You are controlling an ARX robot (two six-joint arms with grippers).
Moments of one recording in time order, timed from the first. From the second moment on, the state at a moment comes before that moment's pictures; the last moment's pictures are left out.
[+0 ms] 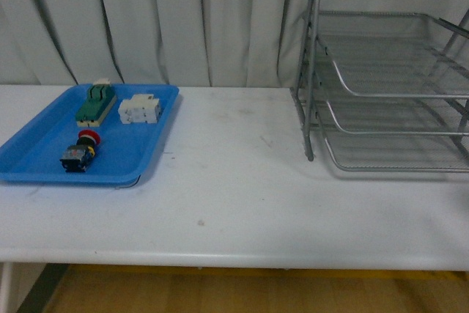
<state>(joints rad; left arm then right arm) 0.00 0.01 0.01 0.00 0.00 0.00 -0.21 1.89 0.47 1.13 -0.14 0.99</state>
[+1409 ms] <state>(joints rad) 0.00 0.01 0.01 0.00 0.00 0.00 0.02 2.28 0.99 0.99 -0.01 1.31</state>
